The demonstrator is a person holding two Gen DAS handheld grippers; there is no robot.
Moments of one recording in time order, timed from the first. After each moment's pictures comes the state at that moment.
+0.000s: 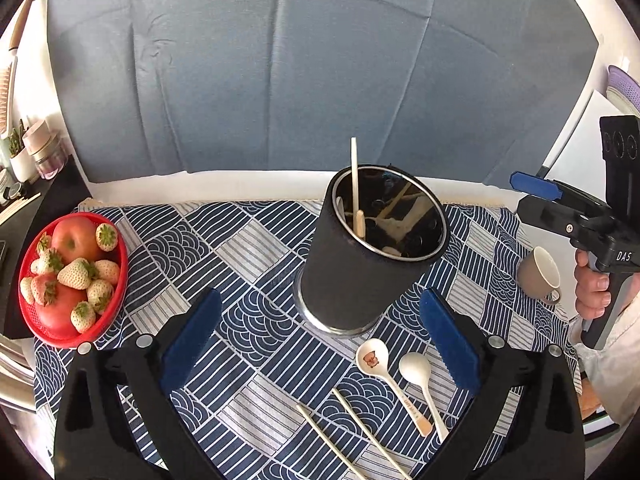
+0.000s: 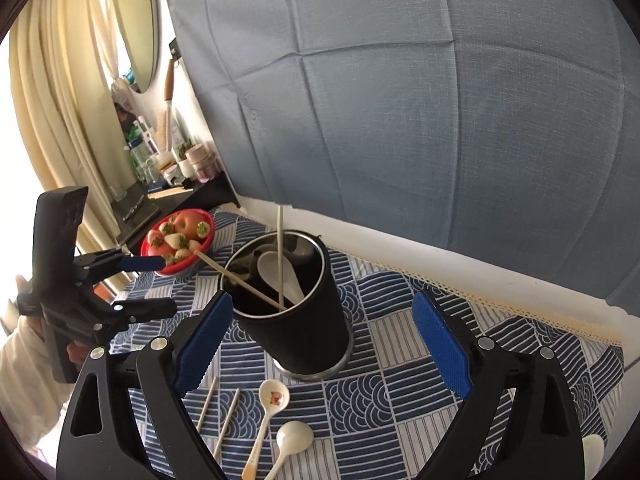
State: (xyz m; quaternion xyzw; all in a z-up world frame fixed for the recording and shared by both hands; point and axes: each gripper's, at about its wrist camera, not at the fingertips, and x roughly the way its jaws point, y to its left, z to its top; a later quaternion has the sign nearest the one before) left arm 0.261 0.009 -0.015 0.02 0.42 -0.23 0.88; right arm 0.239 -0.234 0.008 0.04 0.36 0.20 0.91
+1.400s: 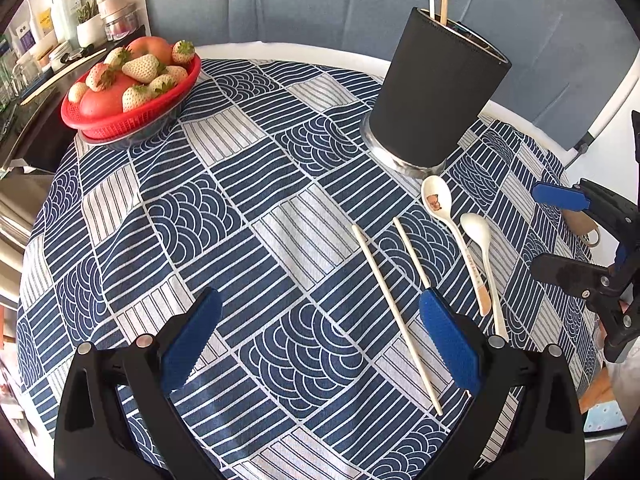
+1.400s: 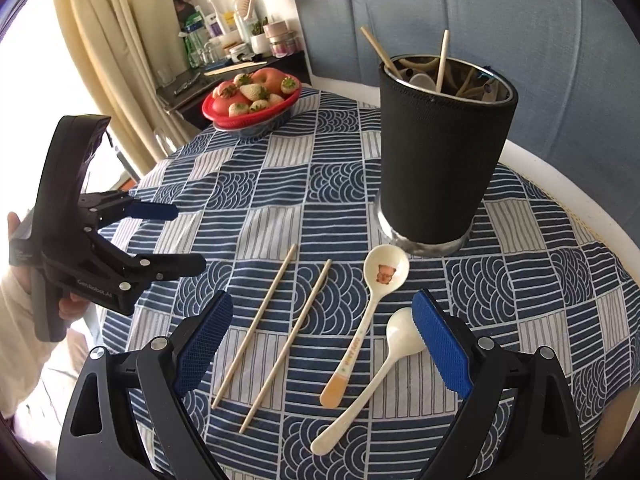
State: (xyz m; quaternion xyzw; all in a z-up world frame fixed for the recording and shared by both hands) left arm 0.160 0.071 -0.107 0.00 0.52 -0.13 0.85; right arm 0.155 -0.129 -0.085 -0.05 0.47 0.28 0.84
